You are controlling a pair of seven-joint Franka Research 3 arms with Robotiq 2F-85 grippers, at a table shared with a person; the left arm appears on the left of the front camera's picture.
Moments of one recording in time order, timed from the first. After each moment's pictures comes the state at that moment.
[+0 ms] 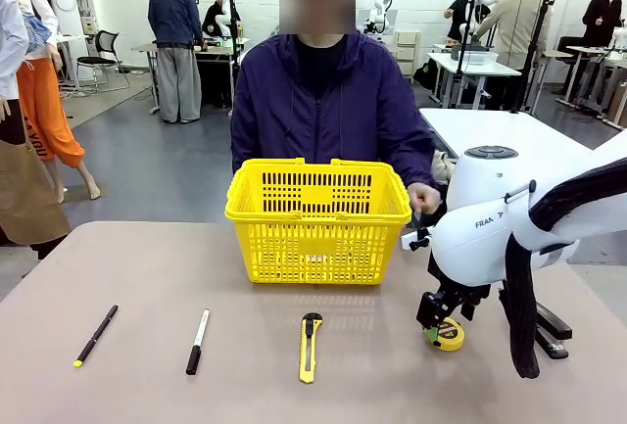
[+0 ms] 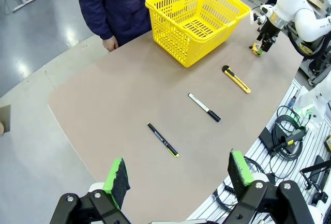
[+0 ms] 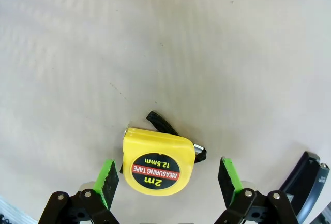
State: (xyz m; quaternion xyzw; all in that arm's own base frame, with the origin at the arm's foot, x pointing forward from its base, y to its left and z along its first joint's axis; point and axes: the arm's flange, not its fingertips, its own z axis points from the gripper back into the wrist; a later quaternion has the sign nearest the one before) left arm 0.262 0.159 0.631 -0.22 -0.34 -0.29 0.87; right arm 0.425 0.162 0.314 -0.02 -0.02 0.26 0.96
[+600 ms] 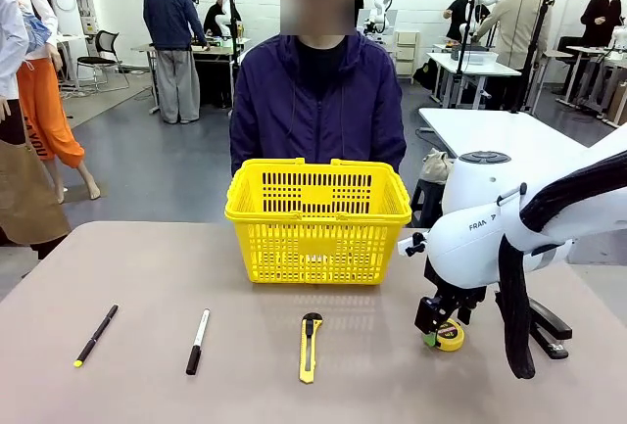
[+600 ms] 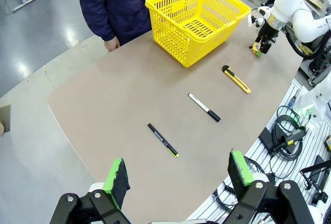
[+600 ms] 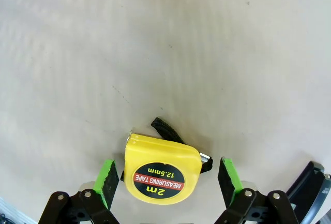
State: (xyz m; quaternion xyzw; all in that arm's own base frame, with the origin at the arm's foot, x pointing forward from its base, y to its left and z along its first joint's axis) left arm 0.262 0.159 0.631 -0.22 -0.34 -0.29 0.87; right arm 0.427 0.165 0.304 -0.02 0.00 0.28 0.96
